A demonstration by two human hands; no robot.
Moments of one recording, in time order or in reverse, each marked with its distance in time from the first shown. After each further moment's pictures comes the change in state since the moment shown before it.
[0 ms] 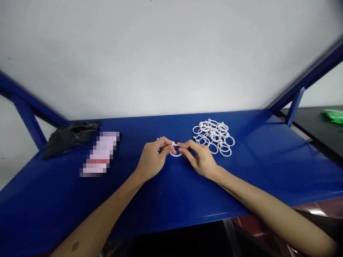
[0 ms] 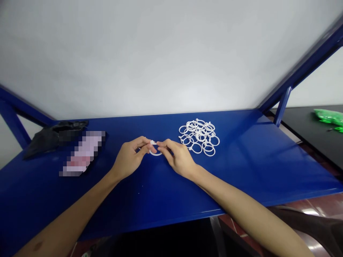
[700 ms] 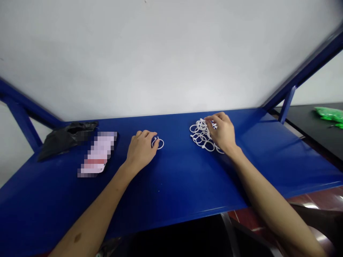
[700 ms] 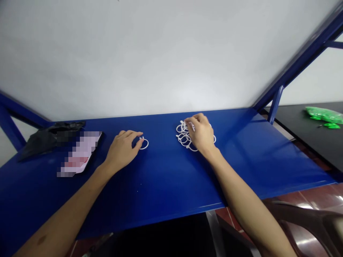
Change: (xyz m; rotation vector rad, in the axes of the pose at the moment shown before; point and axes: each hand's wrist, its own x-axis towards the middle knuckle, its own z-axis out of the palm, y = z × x) left_hand 0.014 -0.042 -0.014 0.760 0.035 0.023; right_hand 0.027 0.035 -0.073 -0.717 0.334 0.095
